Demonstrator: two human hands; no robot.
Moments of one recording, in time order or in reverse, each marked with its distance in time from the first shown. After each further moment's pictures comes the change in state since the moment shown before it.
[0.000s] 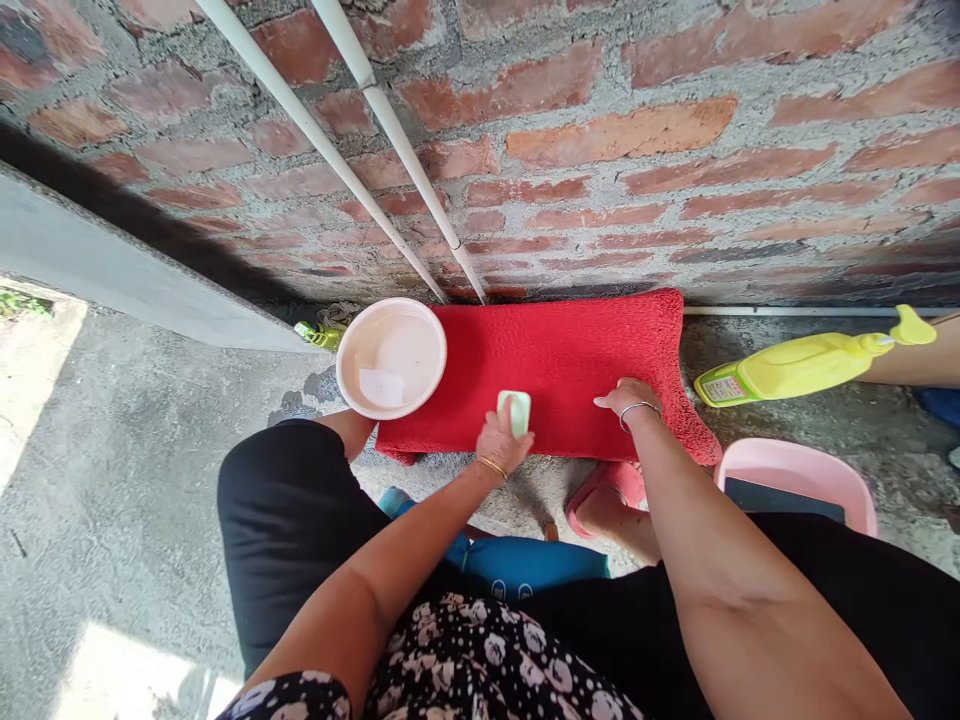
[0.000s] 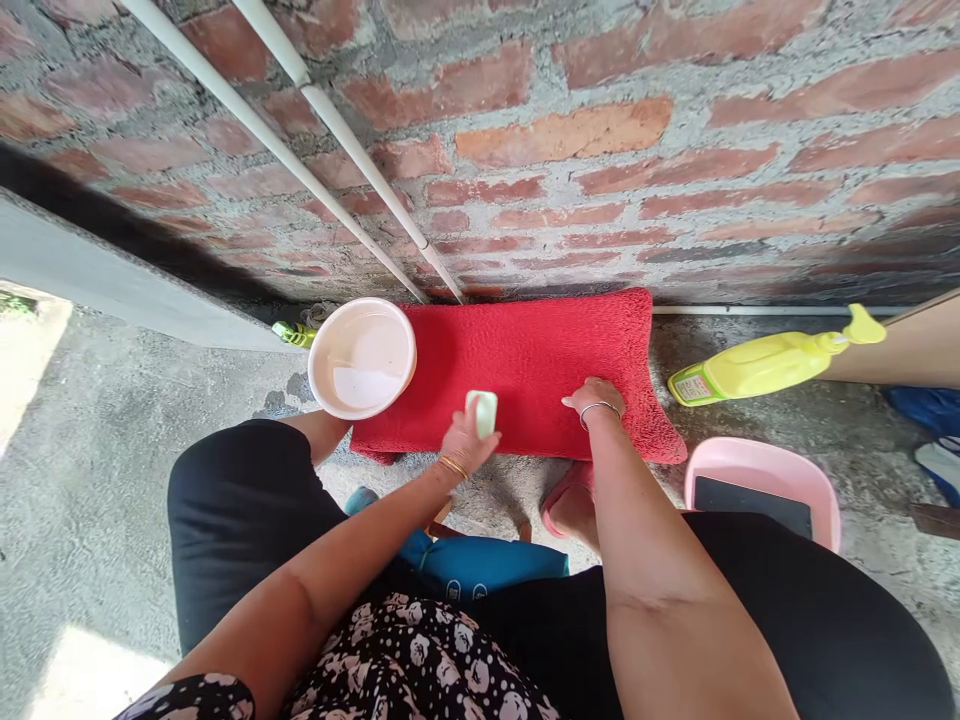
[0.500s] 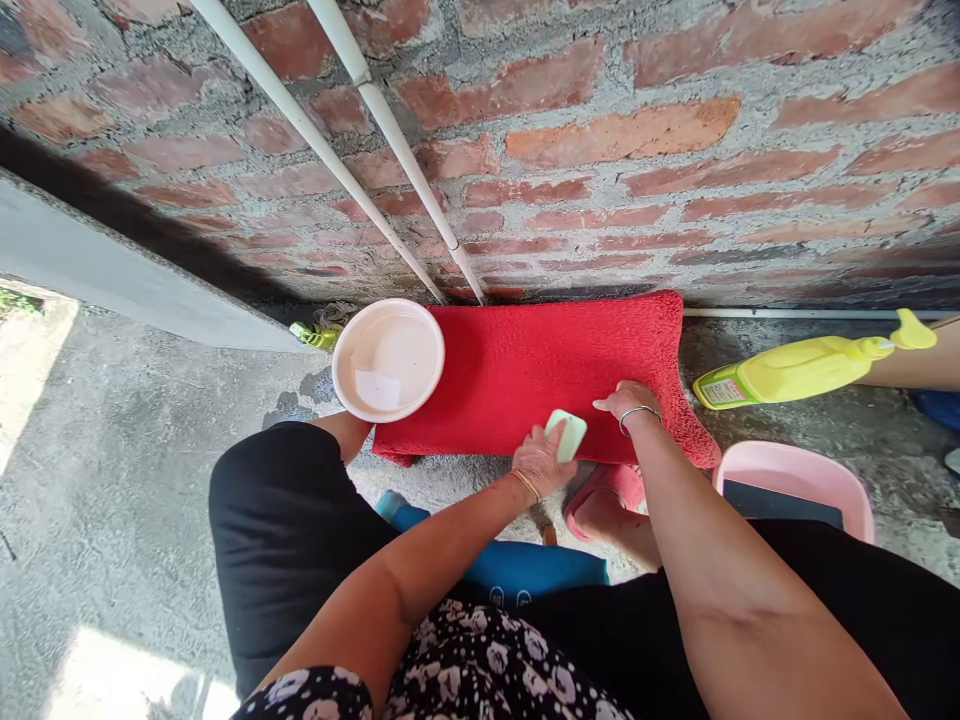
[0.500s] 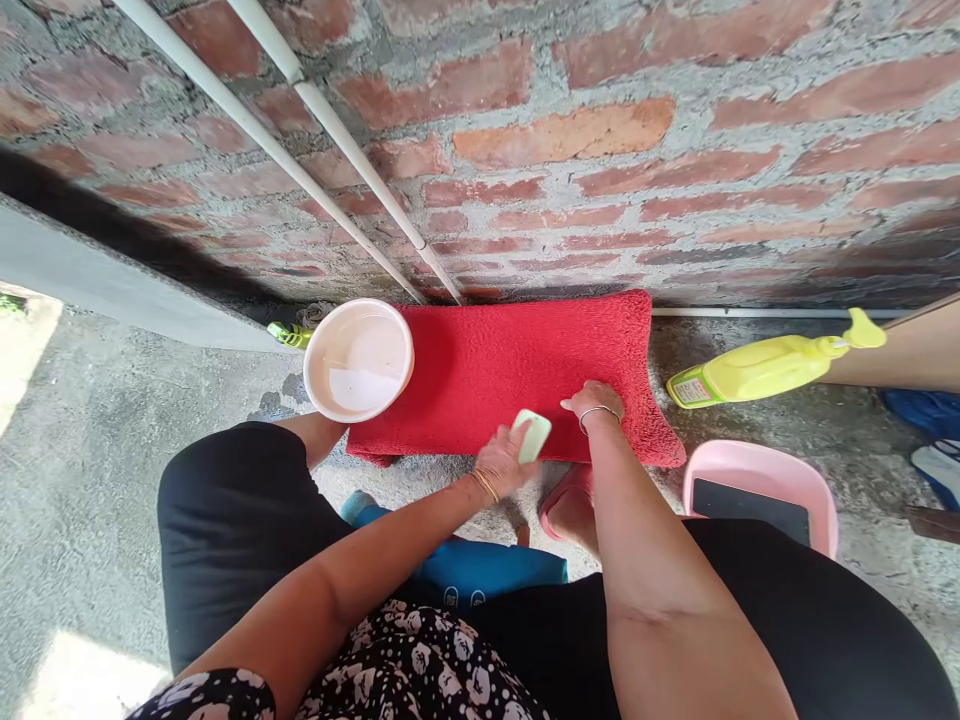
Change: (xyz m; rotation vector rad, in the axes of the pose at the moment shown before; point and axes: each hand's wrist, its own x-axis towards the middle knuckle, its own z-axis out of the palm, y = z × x) left_hand -0.016 0.048 0.023 0.029 -0.170 0.277; right_hand 0.002 0.000 0.005 -0.018 0.050 0.022
